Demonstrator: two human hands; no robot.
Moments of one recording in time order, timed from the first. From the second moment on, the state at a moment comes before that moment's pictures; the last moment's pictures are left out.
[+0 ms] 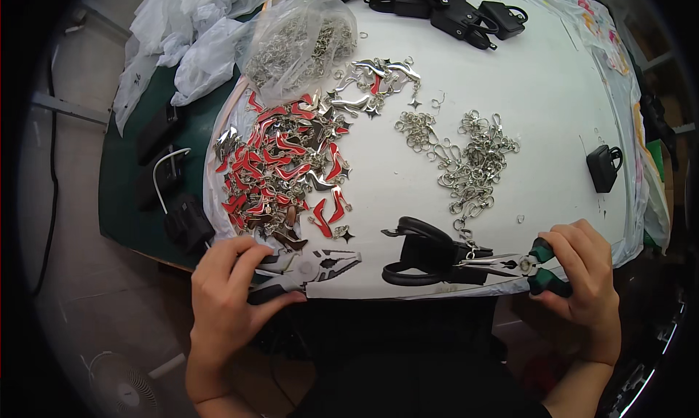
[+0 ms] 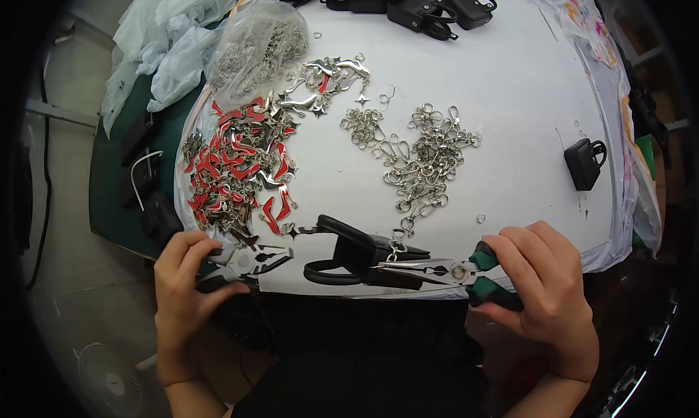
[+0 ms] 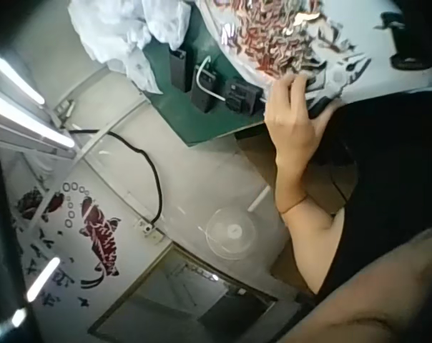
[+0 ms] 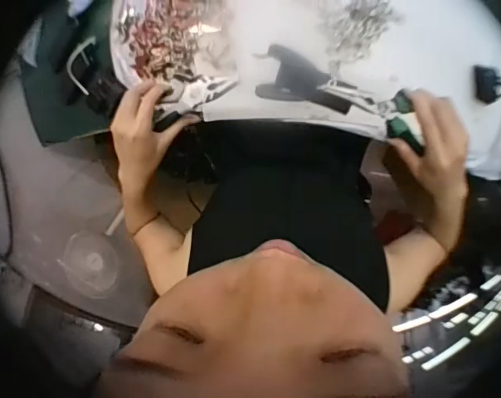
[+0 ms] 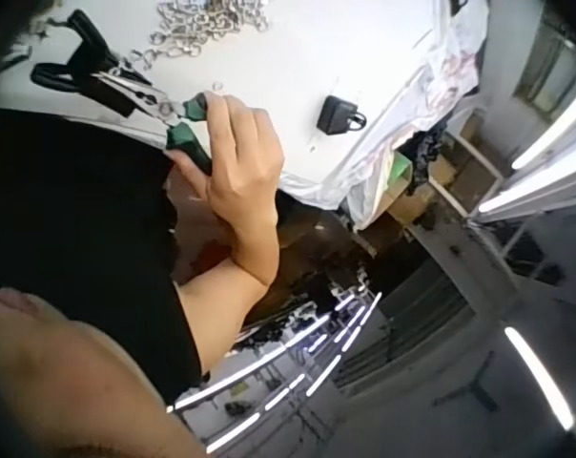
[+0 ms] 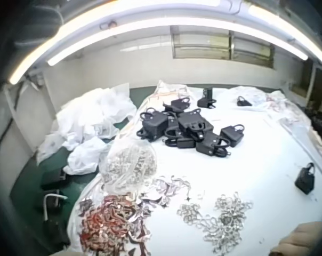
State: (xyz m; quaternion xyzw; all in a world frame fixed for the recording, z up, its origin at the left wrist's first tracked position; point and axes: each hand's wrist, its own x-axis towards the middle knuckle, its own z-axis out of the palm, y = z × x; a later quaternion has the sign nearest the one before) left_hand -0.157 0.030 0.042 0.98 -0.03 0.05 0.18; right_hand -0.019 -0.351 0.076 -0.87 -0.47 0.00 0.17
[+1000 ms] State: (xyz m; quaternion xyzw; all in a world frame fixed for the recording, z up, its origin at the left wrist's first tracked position) left_hand -0.053 -0.023 0.027 0.91 -0.22 -0.07 0.35; right_hand 0.036 -0.377 -0.002 -0.97 -0.20 -0.10 0.07
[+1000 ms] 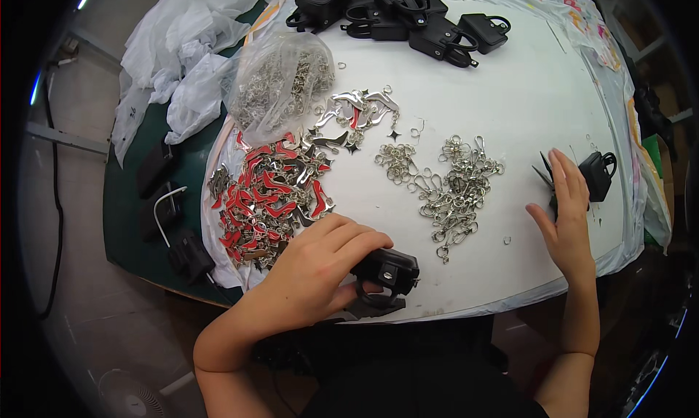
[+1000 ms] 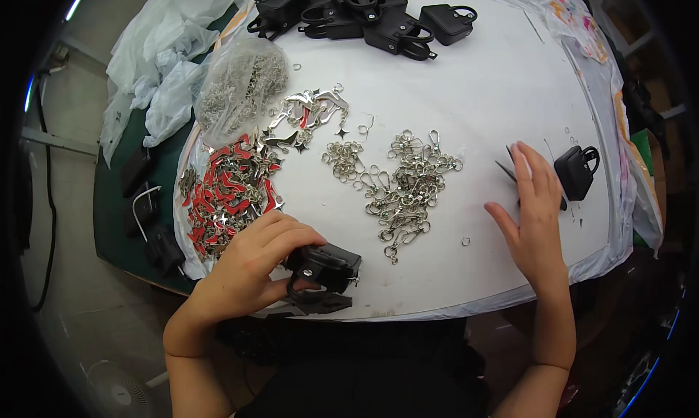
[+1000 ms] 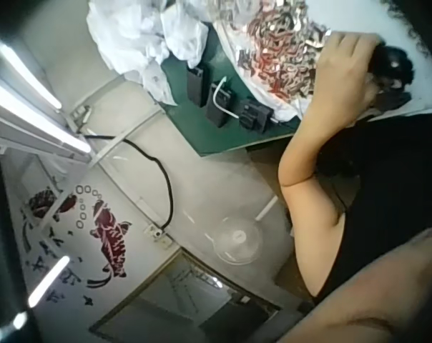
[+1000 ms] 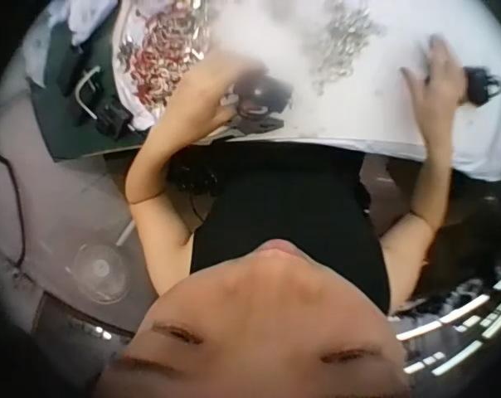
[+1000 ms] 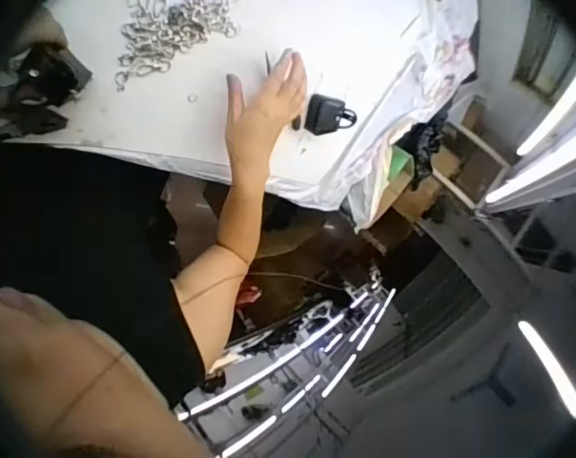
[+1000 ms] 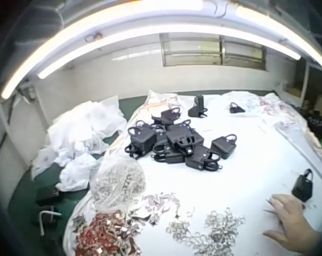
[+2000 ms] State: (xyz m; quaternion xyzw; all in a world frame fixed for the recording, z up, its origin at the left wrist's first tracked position) left_hand 0.078 -0.023 -0.019 0.94 -0.14 0.05 0.30; right_hand 0.056 -0.284 -0.006 -0.80 -0.27 0.04 0.53
